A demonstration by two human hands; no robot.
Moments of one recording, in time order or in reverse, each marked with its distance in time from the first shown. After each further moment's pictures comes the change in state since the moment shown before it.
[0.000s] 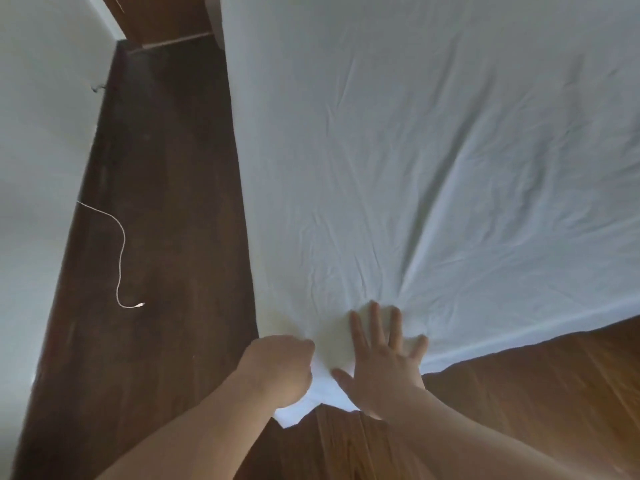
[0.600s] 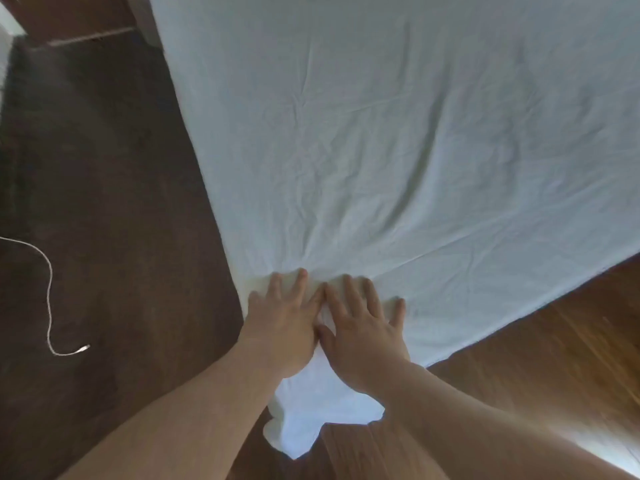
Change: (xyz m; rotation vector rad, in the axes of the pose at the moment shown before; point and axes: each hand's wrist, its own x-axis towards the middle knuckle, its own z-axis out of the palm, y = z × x) left_hand 0.093 -0.053 0.006 0.210 0.284 0.150; right_hand 0.049 -0.059 -0.019 0.217 0.183 0.088
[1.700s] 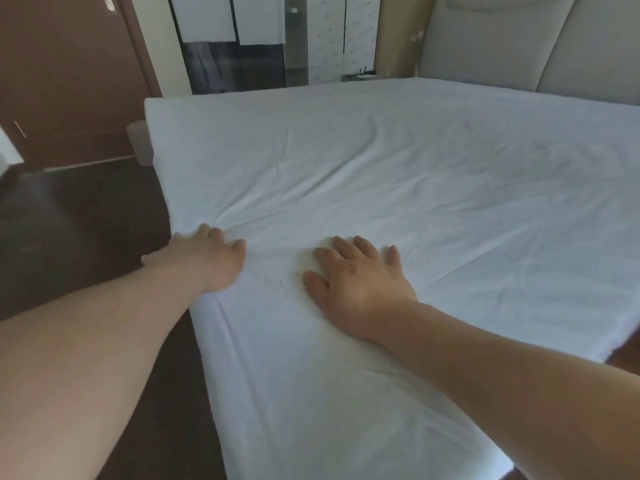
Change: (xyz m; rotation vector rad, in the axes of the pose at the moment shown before) left_hand 0.160 -0.168 -0.004 -0.122 0.244 -0.453; right_hand 0.134 0.008 0.007 -0.087 0.540 -0.084
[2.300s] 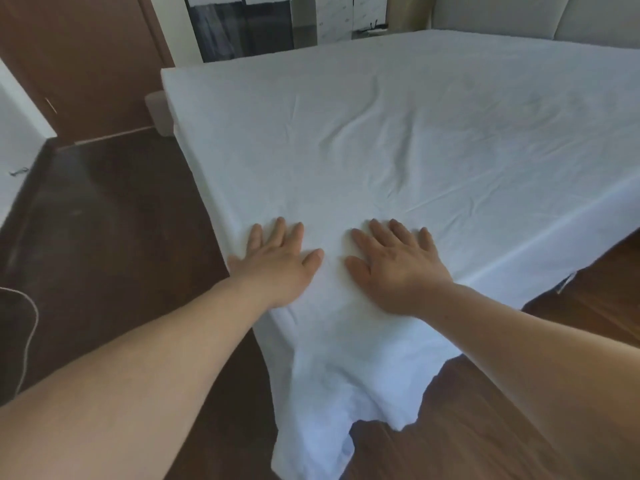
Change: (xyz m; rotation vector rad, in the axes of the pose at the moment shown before) left_hand -0.213 0.067 0.014 -0.223 -0.090 0.239; right_hand -0.135 0.022 -0.028 -0.020 -0.144 0.073
